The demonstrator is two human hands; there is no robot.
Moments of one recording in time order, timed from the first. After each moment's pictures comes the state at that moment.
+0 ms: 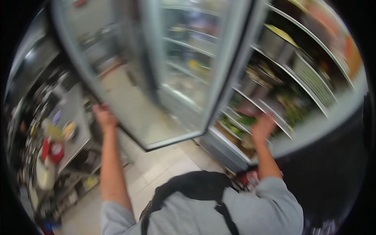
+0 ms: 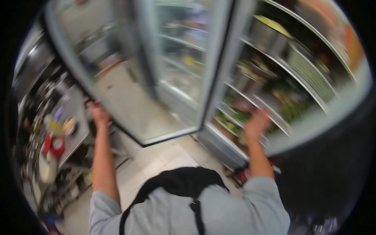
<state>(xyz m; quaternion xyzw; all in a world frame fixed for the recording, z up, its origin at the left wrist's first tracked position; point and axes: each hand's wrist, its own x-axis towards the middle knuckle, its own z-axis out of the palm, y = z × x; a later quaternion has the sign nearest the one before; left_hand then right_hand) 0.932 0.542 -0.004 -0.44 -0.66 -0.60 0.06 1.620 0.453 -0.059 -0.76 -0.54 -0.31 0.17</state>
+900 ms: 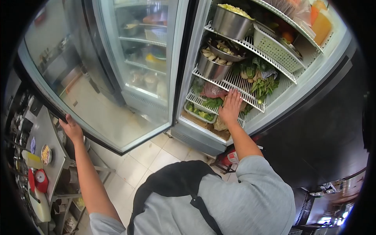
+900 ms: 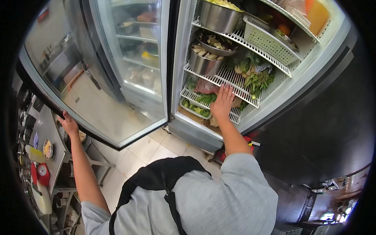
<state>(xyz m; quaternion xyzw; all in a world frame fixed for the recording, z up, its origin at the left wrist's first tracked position) 0.910 0.528 0.012 -0.47 -0.61 -0.63 0.07 1.590 0.453 -0.030 -0.77 -0.59 -0.18 0.18</state>
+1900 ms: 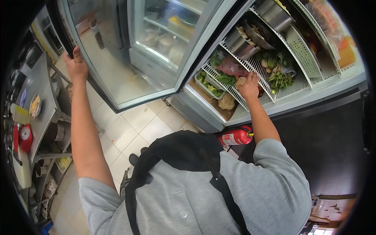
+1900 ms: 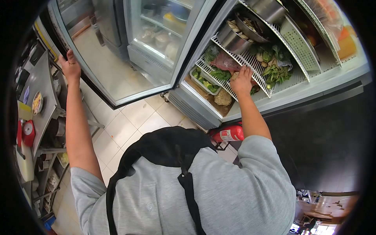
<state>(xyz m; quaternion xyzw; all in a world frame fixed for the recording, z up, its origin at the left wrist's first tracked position) 0.935 0.518 0.036 -0.46 -0.61 -0.65 0.04 1.594 0.461 -0.006 -0.81 -0.57 -0.15 0.01</state>
